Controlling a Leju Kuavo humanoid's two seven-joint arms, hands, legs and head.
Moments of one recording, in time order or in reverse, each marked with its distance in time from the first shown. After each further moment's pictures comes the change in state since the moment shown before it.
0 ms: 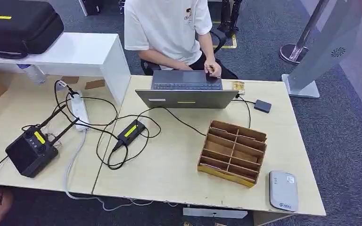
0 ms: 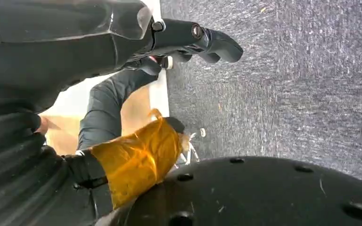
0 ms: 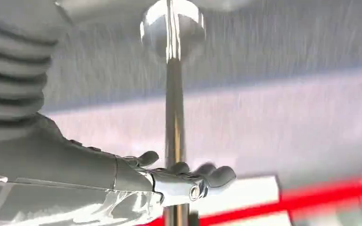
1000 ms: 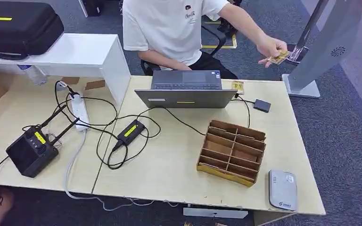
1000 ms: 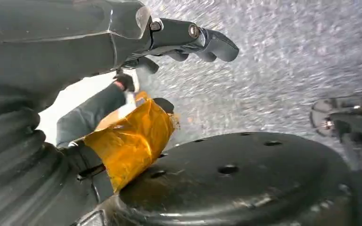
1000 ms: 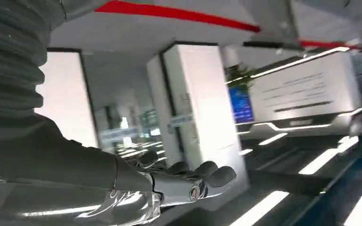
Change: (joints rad) left arm -0.001 0.012 -0.098 0.000 -0.052 -0.081 -0.196; right arm -0.593 -0.878 1.334 0.011 -0.544 -0.236 0.319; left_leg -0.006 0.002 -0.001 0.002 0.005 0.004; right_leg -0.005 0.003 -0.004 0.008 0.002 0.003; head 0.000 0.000
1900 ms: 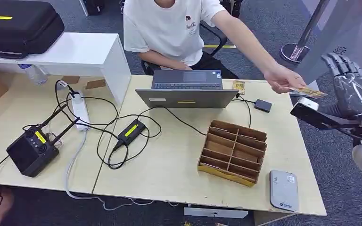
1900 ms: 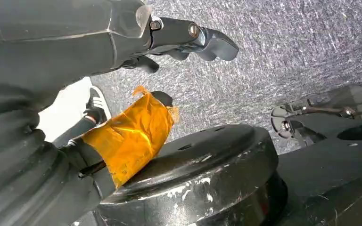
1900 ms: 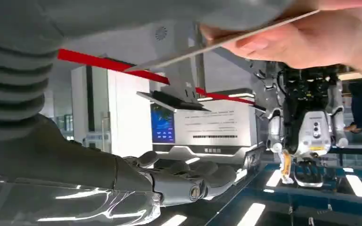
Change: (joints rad) left arm 0.002 0.011 -0.146 0.002 0.008 -0.058 -0.111; right arm -0.083 0.267 0.474 -0.016 0.189 -0.139 0.022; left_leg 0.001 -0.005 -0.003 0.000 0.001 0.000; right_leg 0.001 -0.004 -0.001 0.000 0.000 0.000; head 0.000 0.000
